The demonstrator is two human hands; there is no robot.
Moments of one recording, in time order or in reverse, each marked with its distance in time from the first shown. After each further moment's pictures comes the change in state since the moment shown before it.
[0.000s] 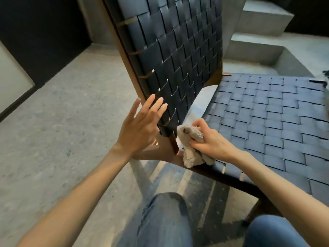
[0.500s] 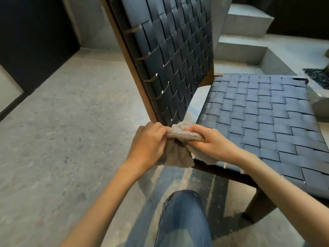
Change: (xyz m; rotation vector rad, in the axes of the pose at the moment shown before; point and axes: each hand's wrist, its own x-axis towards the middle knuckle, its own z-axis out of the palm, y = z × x) left_hand -0.016 0.016 -0.031 -0.781 -0.310 -0.293; right_hand -0.022 -0.054 -0.004 0.122 0.038 -0.012
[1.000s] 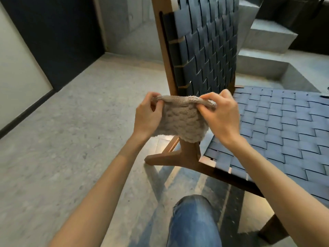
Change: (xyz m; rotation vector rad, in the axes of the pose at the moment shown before) left_hand 0.039 -0.049 -0.053 -0.437 0.313 -0.493; right_hand 0.068 -0.072 0.015 -0.258 0.715 -0.050
